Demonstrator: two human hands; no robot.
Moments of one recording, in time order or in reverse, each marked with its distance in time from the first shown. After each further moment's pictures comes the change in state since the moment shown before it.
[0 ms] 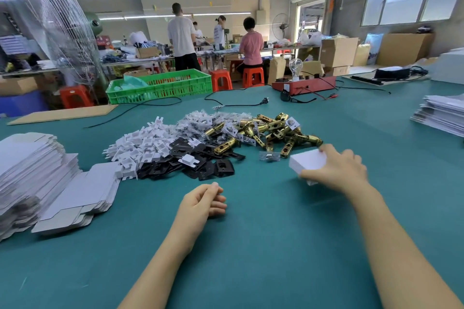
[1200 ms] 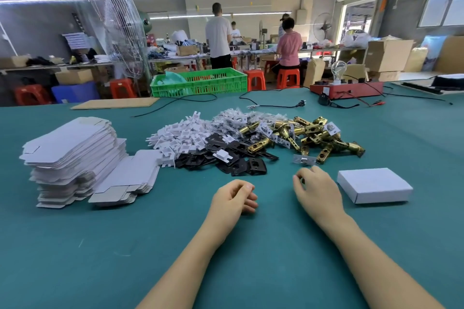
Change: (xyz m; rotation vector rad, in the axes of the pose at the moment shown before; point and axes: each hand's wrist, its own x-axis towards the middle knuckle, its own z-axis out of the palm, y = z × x) left_hand -0.009 0.006 0.000 0.094 0.021 0.057; right_hand -0.044 -0.074 0.063 0.130 0.139 -0.447
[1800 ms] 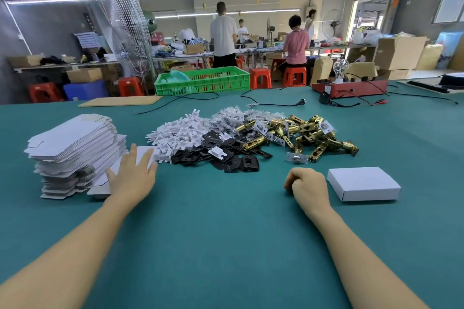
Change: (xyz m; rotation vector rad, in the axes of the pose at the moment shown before) left_hand 0.034 0.008 -0.158 1.262 0.443 -0.164; right_hand 0.008 0.014 -0.001 0.448 -0.118 0.181
